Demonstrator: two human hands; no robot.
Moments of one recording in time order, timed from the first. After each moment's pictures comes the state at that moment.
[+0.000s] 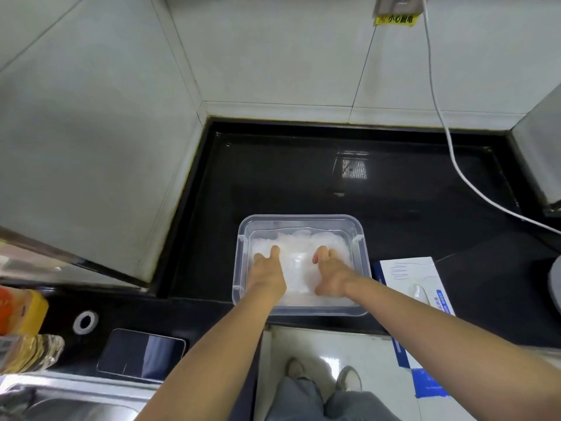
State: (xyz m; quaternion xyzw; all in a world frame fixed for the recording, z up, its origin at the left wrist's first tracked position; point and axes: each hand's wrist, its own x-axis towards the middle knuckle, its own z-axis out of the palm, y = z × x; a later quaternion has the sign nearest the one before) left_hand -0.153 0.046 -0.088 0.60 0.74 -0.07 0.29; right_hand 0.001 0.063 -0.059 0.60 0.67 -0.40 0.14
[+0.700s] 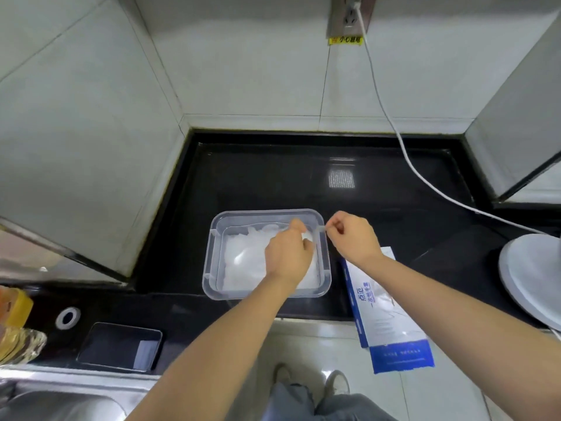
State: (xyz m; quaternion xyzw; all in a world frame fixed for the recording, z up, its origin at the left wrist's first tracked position) left_hand -0.054 0.033 -0.007 0.66 0.70 0.17 0.23; right_hand 0.090 0.059 -0.004 0.69 0.64 -0.27 -0.19
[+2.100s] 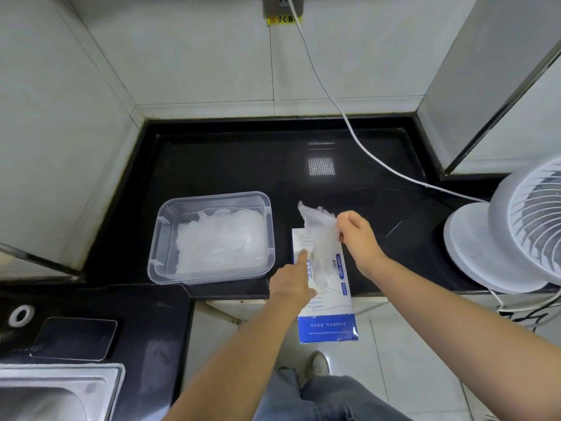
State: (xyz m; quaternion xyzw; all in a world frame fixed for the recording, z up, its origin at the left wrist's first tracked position) left_hand 0.048 -0.033 -0.065 0.70 0.64 -0.08 0.30; right_hand 0.198 0.014 -0.038 0.66 0.41 -0.49 -0.39
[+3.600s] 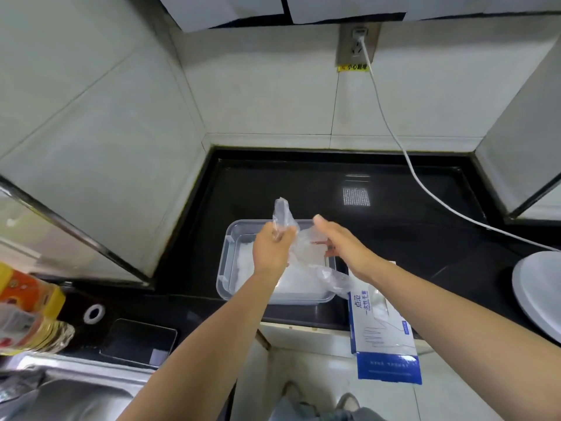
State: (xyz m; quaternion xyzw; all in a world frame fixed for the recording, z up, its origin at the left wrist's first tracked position) left_hand -0.084 0.040 0.001 0.43 0.74 0.36 0.37; right_hand 0.075 0.052 0.009 0.52 0.53 -0.62 -0.26
